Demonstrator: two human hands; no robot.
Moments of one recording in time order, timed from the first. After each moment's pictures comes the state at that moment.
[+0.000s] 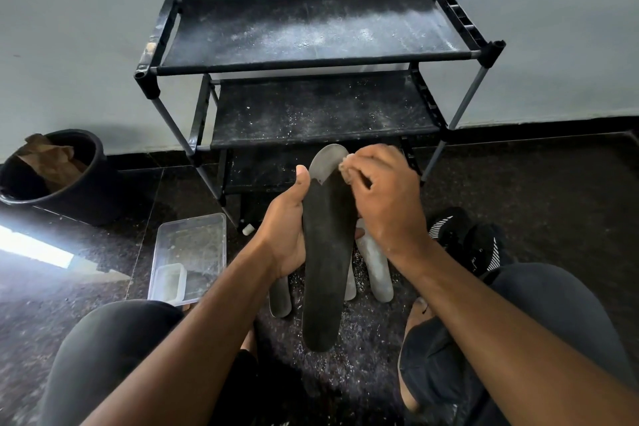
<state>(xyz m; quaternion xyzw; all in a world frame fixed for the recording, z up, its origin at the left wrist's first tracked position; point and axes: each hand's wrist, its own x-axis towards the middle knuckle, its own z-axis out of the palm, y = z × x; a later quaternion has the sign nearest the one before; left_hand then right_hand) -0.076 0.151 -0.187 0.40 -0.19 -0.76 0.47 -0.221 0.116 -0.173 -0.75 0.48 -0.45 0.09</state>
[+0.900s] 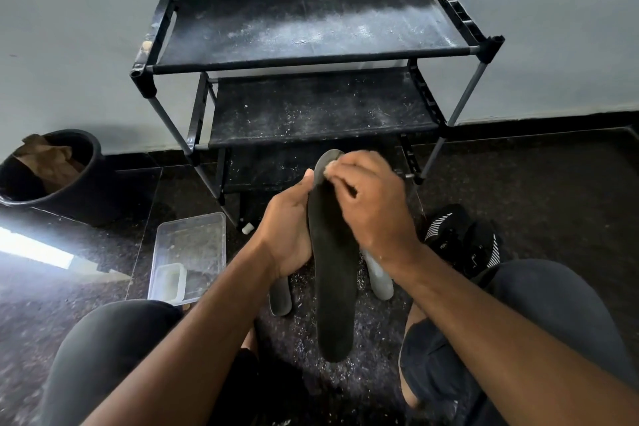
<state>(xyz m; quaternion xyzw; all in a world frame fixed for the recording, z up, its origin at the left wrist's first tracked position) -0.075 0.152 -0.187 0.39 -0.20 -0.76 0.47 -0.210 0.125 -0.178 -0.77 0.44 -0.46 0.10</state>
